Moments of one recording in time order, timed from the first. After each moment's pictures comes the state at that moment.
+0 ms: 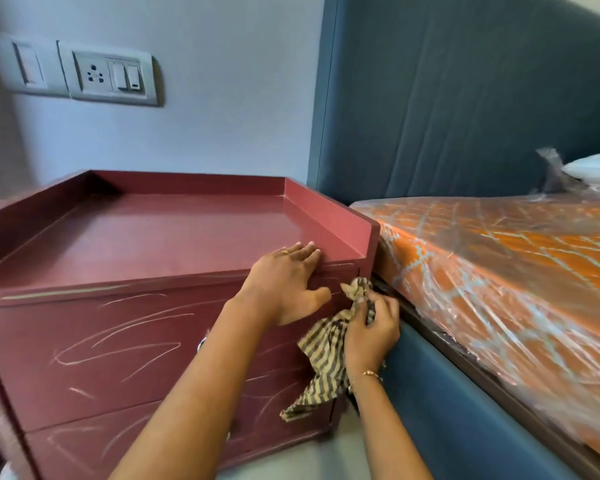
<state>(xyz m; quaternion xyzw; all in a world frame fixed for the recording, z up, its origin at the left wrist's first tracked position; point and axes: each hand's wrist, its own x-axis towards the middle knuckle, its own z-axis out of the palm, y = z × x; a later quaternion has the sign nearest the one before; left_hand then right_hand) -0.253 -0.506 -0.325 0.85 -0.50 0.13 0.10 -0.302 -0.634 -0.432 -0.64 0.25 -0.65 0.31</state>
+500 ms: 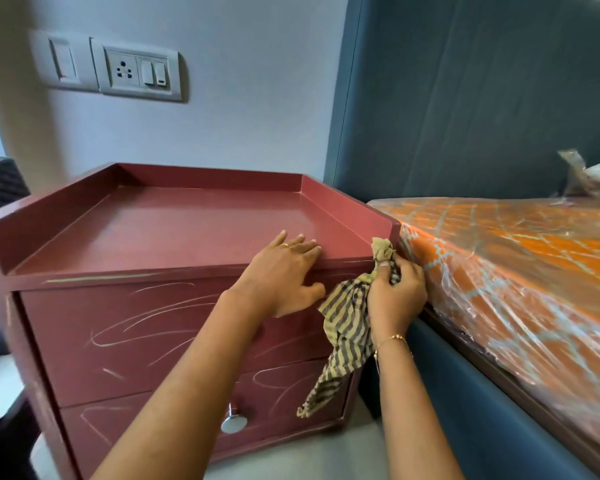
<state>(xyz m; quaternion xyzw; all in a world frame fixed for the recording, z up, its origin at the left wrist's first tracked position) -0.242 -0.477 -0.324 0.84 -0.51 0.16 0.07 -0.304 -0.627 -0.376 -0.64 0.30 -0.62 0.33</state>
